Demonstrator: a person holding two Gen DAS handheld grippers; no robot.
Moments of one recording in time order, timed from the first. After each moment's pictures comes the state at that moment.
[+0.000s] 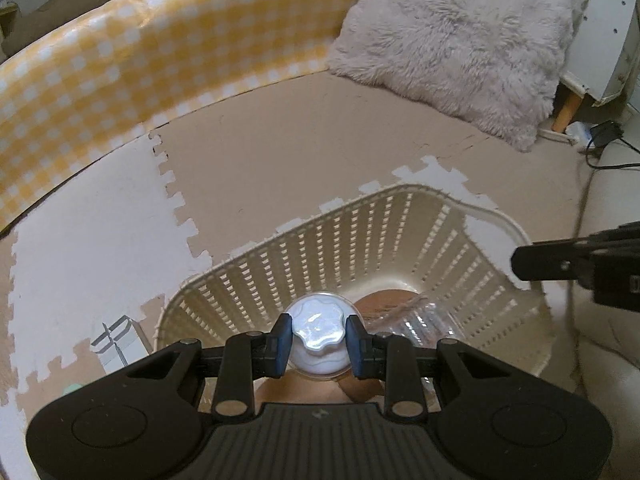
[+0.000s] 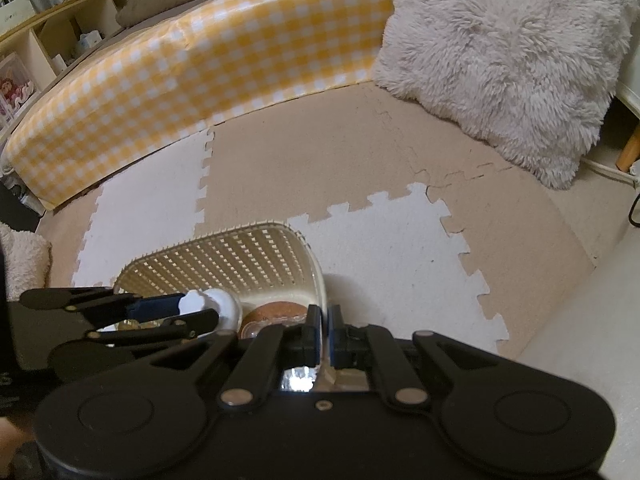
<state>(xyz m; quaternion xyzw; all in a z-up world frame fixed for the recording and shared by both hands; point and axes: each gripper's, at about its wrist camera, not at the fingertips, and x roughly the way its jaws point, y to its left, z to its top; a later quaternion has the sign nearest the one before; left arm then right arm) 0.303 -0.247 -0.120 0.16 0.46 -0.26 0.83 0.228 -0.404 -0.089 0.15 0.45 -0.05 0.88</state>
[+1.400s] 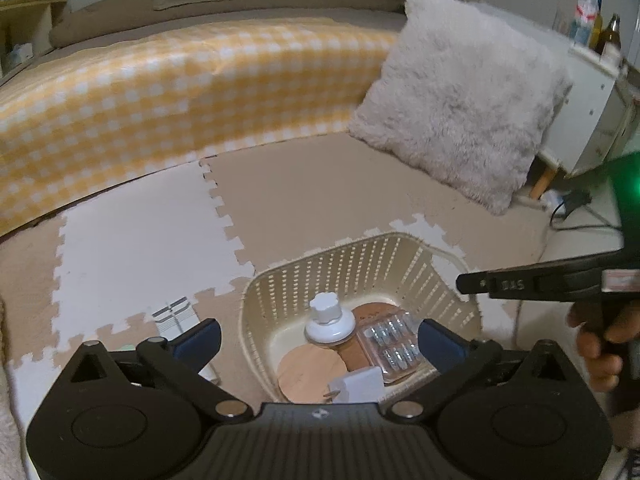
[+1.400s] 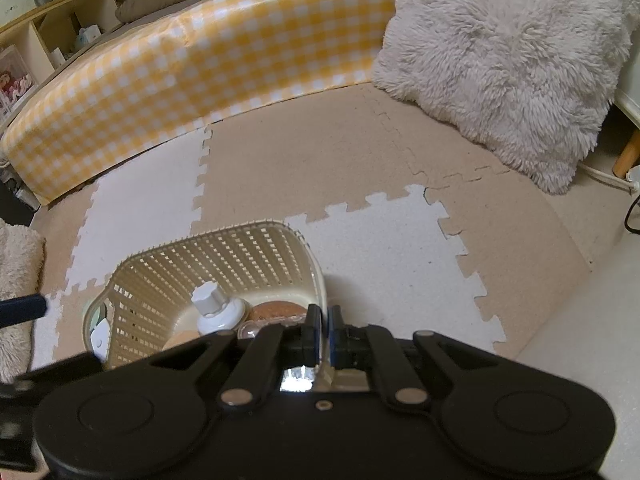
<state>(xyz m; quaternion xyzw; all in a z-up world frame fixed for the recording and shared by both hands) 0.251 -0.173 -0.037 0.07 0.42 -0.26 0.87 0.228 -0.400 -0.089 0.14 0.45 -0.06 0.88</state>
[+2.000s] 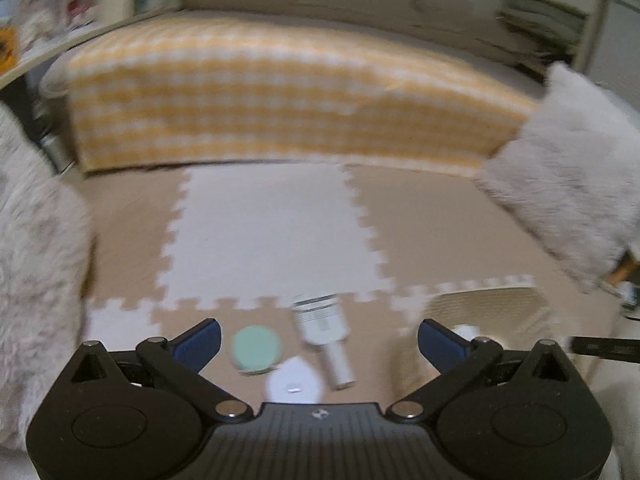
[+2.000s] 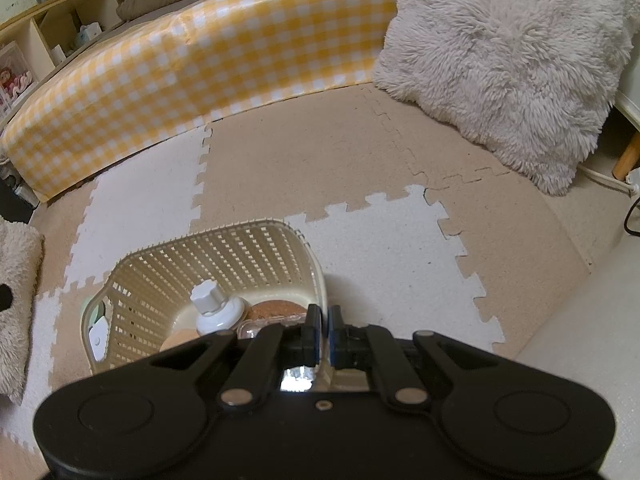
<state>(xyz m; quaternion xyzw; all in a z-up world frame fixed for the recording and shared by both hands) 0.286 -0.061 -0.049 -0.02 0.42 -0.10 0.90 0.228 -0.399 -0.089 0.13 0.46 -0.06 0.88</state>
